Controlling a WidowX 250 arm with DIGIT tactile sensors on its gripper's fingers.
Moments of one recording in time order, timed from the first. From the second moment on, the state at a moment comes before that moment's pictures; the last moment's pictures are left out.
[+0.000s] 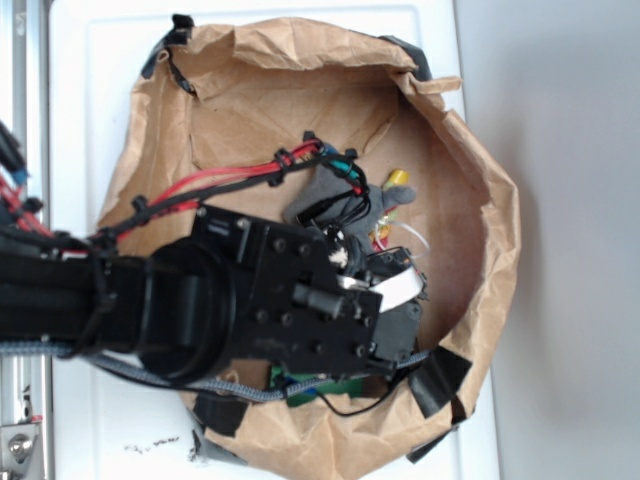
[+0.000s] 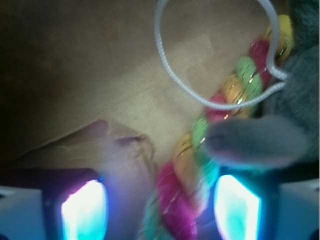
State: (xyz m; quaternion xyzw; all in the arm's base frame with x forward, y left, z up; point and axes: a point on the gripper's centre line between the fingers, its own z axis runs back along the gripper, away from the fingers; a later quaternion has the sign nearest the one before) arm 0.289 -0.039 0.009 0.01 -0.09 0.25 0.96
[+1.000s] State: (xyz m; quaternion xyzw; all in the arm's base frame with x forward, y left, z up) arm 0.280 -0.035 0.012 -0.01 -0.09 0.24 0.97
